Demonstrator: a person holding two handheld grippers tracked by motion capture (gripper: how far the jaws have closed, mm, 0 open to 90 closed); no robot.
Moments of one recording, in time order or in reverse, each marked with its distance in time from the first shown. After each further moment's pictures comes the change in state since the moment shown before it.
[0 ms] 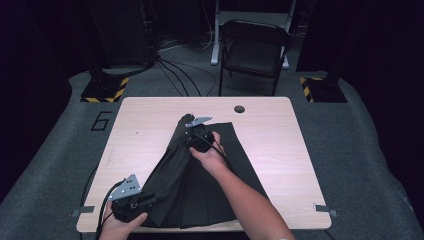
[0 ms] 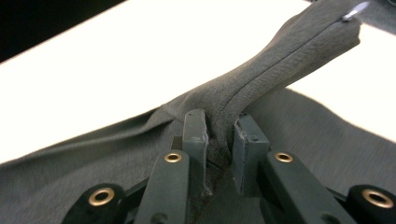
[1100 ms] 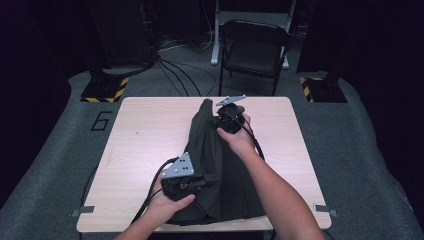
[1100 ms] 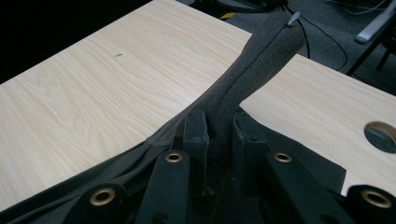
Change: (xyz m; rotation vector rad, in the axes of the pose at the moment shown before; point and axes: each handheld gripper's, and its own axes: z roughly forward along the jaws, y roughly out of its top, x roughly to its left) left arm -0.043 0.088 0.089 -0.034 -0.196 0.138; right arm -0.072 0.017 -0.079 -0.032 -0.052 0.047
